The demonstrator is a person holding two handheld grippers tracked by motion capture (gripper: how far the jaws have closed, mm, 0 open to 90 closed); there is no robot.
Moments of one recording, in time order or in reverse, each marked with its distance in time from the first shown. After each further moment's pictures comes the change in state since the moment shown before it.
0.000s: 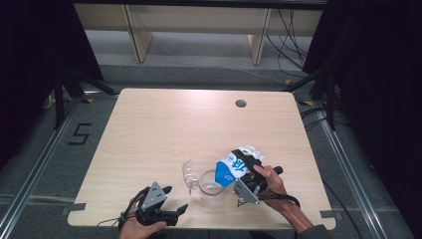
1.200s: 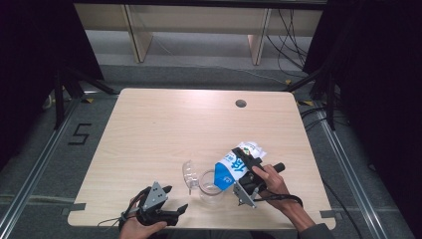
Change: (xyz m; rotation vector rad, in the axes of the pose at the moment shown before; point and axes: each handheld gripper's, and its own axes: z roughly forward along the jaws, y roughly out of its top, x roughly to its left) left arm 0.000 0.000 0.000 0.022 0.013 0.020; right arm -0.001 0.003 0.000 0.036 -0.057 -0.163
